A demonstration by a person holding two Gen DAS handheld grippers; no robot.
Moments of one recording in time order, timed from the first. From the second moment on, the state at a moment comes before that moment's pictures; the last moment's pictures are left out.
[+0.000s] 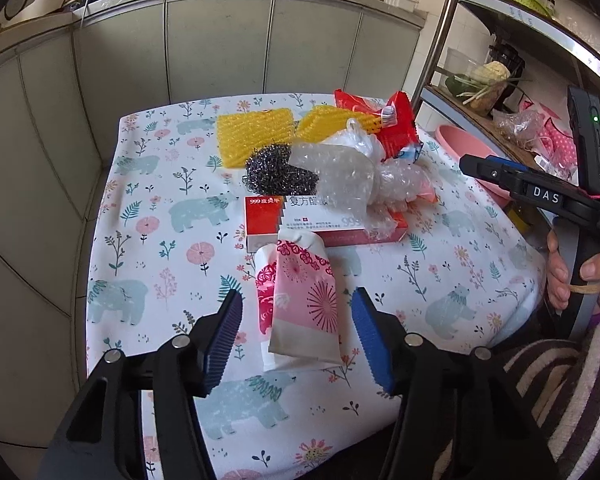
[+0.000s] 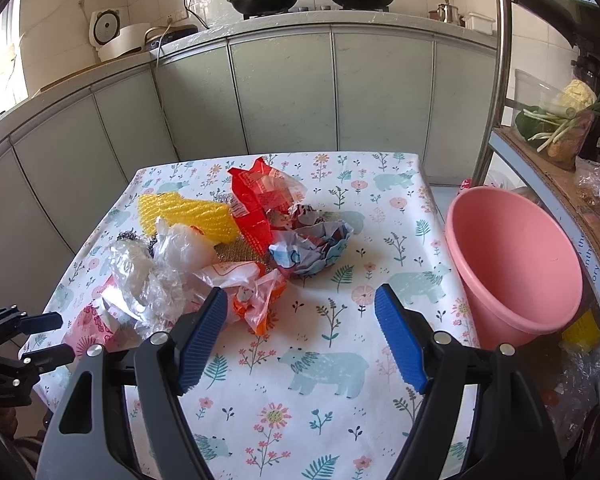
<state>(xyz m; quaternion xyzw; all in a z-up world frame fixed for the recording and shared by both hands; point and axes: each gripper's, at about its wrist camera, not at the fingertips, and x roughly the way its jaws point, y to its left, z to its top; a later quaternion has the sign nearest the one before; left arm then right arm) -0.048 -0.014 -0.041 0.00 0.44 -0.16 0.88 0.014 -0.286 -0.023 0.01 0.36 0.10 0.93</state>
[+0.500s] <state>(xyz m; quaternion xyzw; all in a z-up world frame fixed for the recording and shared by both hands) -0.041 -0.019 -0.046 -0.01 0.45 -0.20 0.87 0.018 -0.294 -0.036 0.04 0.39 0.12 0.91</state>
